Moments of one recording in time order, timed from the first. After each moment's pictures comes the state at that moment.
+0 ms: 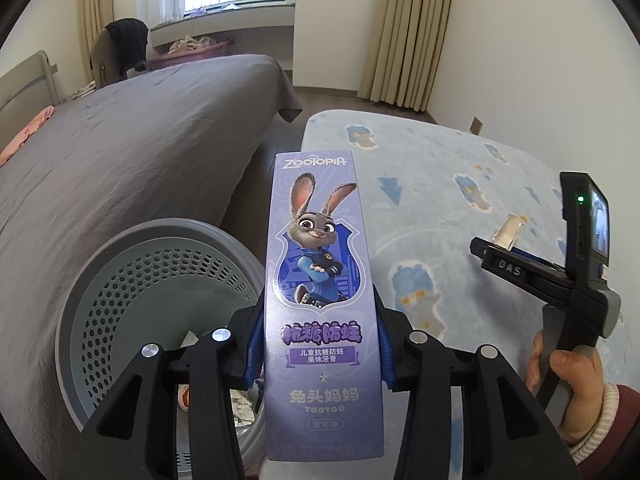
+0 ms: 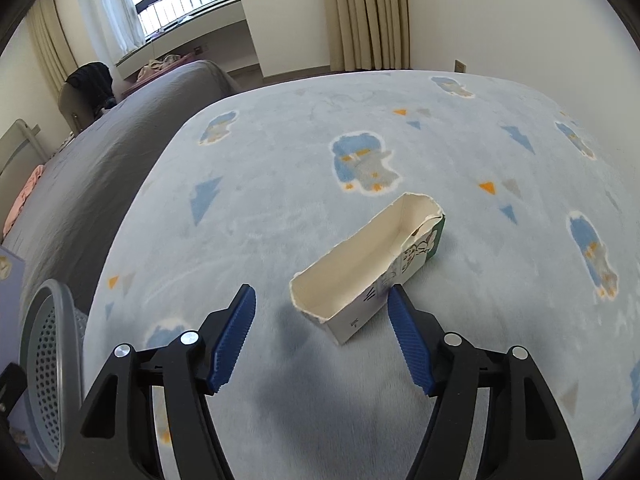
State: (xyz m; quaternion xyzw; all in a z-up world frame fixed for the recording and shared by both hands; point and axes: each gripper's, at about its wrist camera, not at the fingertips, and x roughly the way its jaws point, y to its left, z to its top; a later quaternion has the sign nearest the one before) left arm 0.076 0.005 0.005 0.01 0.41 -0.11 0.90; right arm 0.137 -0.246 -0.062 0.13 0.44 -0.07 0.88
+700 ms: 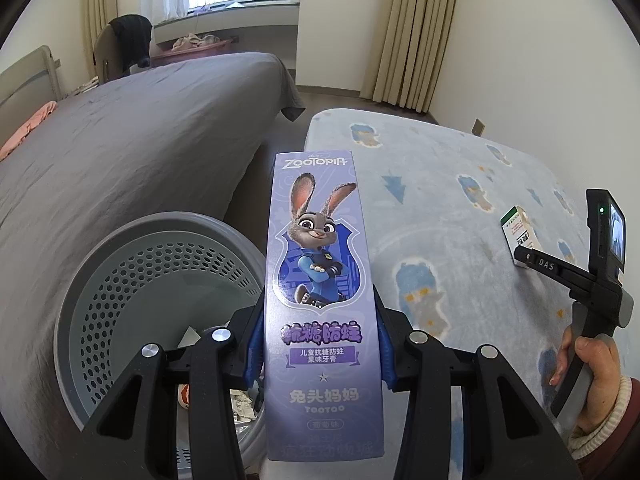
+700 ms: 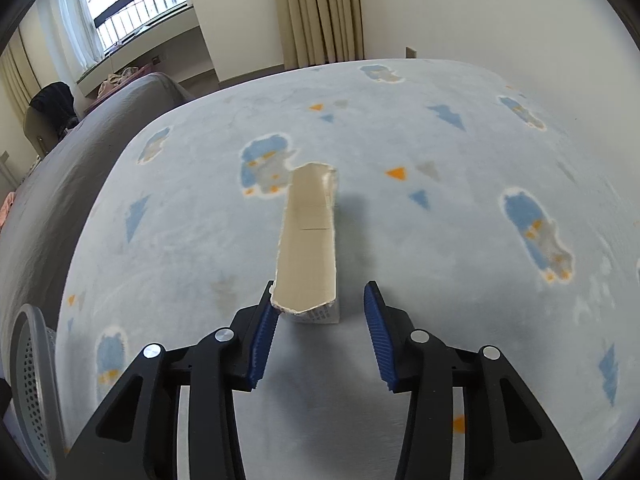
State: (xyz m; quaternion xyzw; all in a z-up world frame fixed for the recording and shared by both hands) left arm 0.075 0.007 0.003 0.01 0.42 -0.10 0.90; right arm 0.115 -0.308 -0.065 0.15 0.45 -0.14 0.87
